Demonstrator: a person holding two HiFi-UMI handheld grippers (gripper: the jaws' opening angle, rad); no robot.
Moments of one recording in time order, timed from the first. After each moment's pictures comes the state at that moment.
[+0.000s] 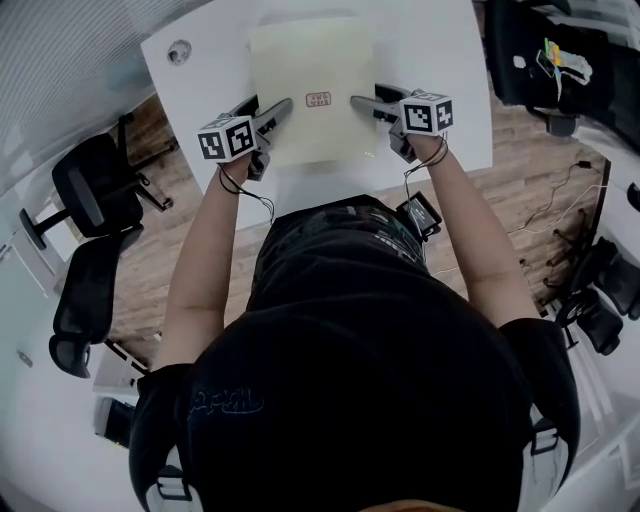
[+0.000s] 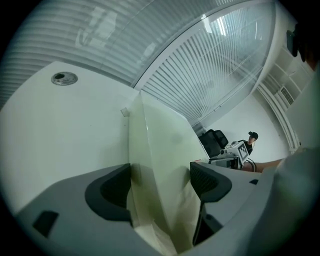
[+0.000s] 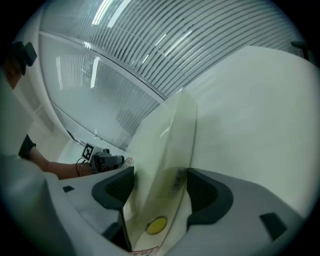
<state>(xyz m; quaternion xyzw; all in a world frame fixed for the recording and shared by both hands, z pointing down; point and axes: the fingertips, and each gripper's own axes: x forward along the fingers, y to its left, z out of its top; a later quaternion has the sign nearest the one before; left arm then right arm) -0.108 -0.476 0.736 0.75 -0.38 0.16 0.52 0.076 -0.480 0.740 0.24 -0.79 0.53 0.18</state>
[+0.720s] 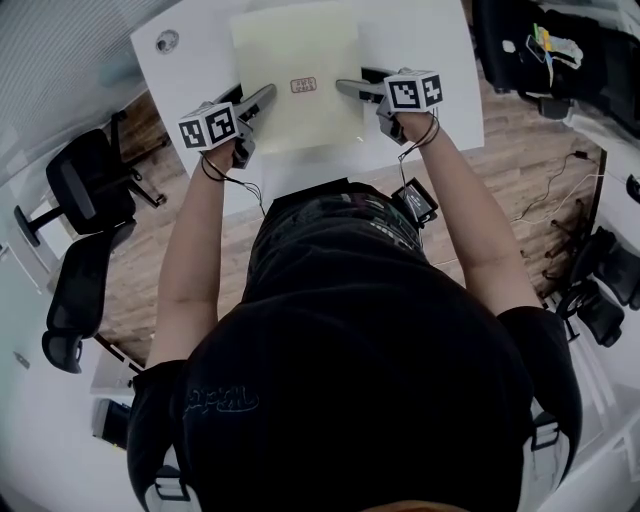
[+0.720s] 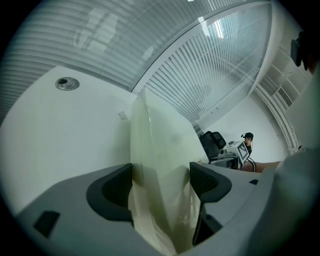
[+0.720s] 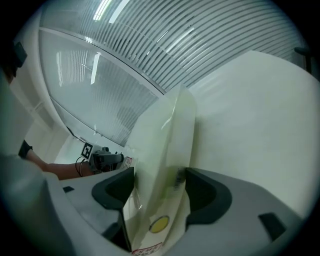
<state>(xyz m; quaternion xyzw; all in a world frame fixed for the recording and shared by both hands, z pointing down) -0.113 -0.469 0.723 0.75 -0.38 0.15 0.52 0.076 -0.475 0.727 0.23 -0.79 0.53 0.20</state>
